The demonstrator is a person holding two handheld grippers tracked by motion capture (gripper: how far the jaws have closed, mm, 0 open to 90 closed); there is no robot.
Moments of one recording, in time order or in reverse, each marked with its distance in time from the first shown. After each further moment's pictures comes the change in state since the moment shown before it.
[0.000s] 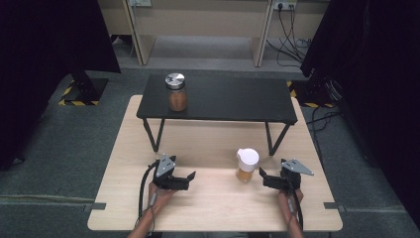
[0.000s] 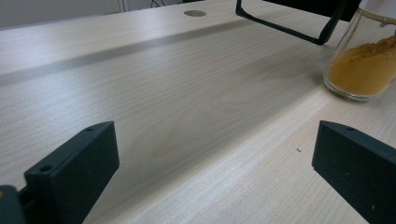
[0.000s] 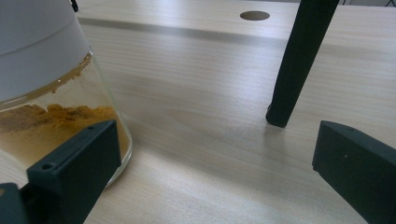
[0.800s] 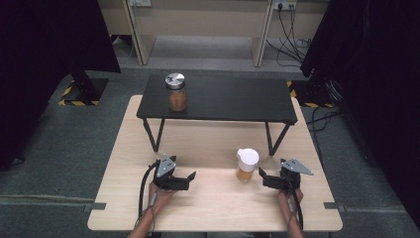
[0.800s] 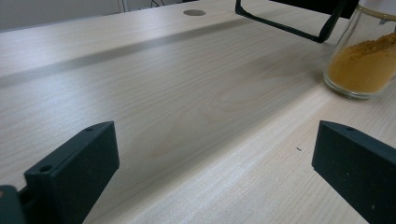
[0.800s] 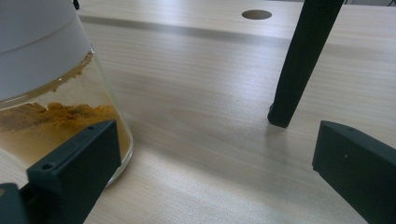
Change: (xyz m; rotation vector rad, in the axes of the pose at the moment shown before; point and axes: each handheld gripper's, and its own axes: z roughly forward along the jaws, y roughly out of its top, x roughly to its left) left arm -0.001 0.000 0.000 0.002 0.002 0.010; right arm 0.000 0.001 0.001 0.006 0.004 -0.005
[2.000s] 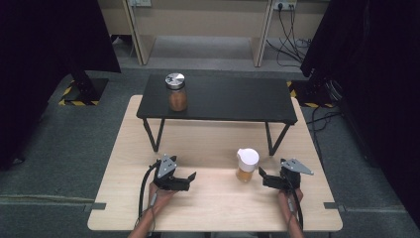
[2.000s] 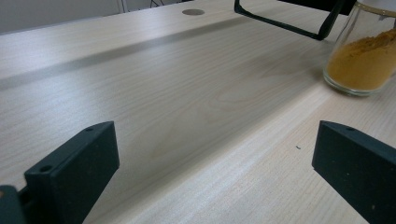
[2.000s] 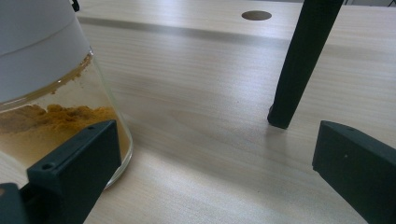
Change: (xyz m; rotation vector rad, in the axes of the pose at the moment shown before) left arm -0.002 0.000 0.000 0.002 0.003 0.015; right arm -0.001 0.000 0.001 -0.003 0.000 0.003
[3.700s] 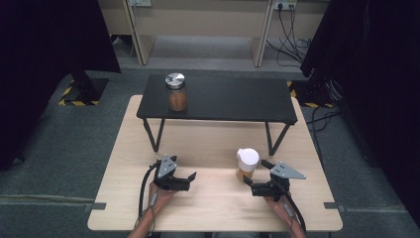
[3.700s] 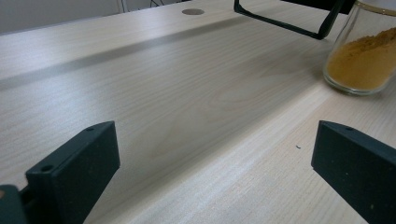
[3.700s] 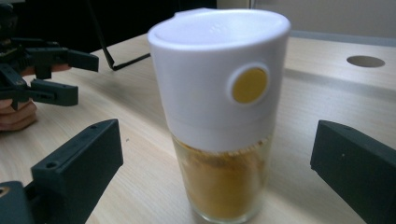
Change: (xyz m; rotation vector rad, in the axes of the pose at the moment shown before) left arm 0.000 0.001 0.000 0.003 0.000 0.005; right arm 0.006 0.001 -0.004 -0.106 0.299 -0.069
